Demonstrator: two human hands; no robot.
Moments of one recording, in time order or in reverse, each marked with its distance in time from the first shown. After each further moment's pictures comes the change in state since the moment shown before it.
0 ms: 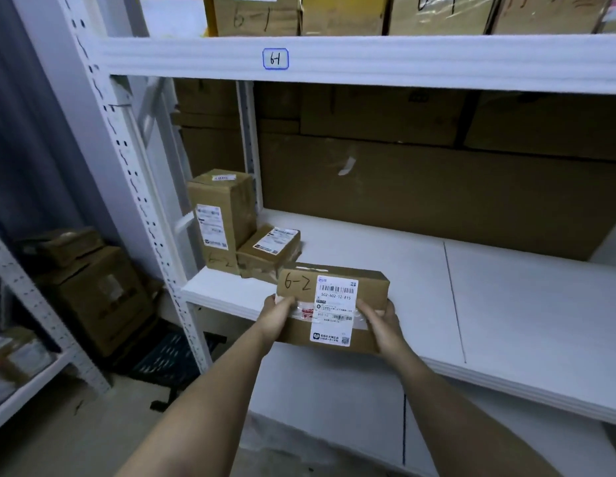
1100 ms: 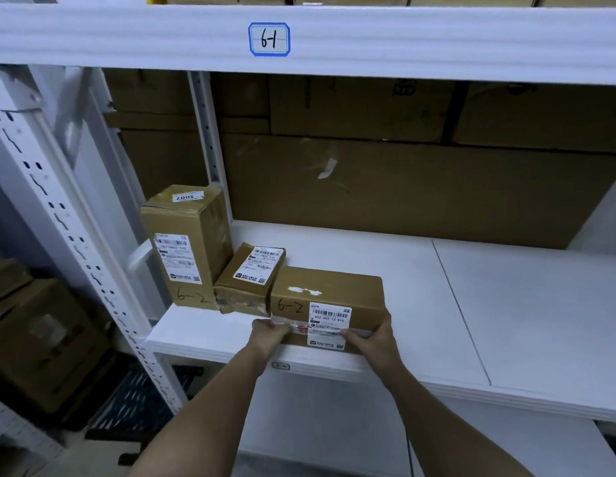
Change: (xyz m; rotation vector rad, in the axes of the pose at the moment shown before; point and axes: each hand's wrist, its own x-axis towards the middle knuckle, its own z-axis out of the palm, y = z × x) left_hand 0.115 0.012 -0.017 0.115 -0.039 -0.052; right_hand 0.070 0.024 0.044 -0.165 0.172 -0.057
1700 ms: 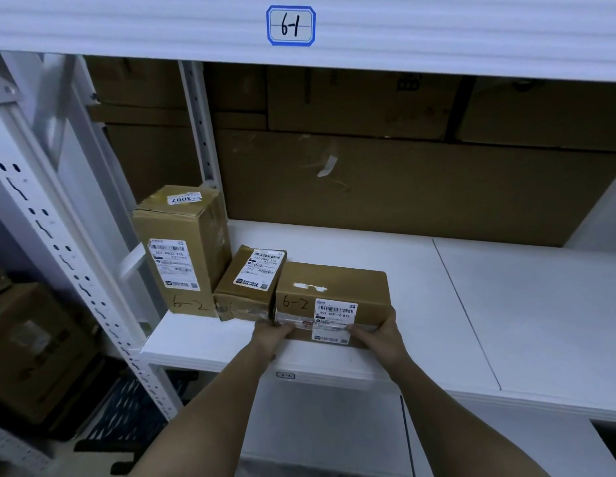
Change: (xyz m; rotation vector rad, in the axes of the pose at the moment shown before) left_hand 0.047 -0.002 -0.008 0.053 -0.035 -0.031; right_hand 0.027 -0.003 0.008 0.035 -0.033 0.024
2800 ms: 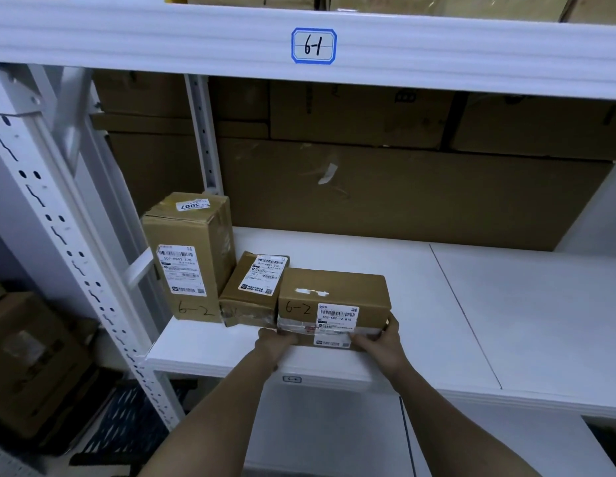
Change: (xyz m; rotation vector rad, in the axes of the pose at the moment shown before) left_hand 0.015 -0.013 -0.010 0.134 -0.054 -0.064; right_hand -0.012 -0.002 0.011 -0.031 0.079 0.066
